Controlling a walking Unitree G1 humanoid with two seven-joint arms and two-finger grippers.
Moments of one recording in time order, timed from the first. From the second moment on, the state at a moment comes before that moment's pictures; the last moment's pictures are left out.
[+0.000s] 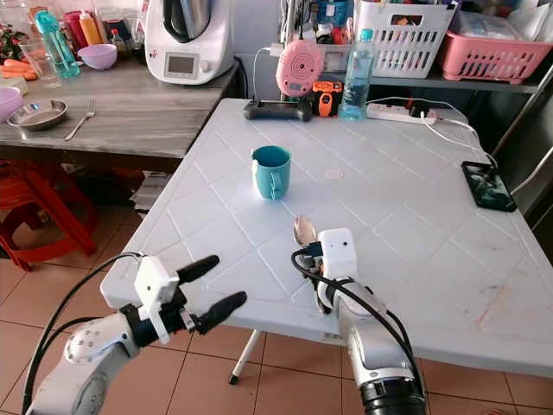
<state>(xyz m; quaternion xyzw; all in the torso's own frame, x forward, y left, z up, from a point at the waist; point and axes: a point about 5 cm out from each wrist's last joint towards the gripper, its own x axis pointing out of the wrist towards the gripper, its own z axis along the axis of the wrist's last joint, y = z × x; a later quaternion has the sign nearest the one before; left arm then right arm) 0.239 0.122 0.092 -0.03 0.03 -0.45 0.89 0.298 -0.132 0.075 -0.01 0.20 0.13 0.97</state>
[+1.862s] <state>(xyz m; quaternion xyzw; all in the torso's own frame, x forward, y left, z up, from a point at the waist) 0.242 0.118 0.097 -0.03 0.01 -0.45 0.89 0.298 -0.130 0.074 0.04 0.20 0.10 0.97</state>
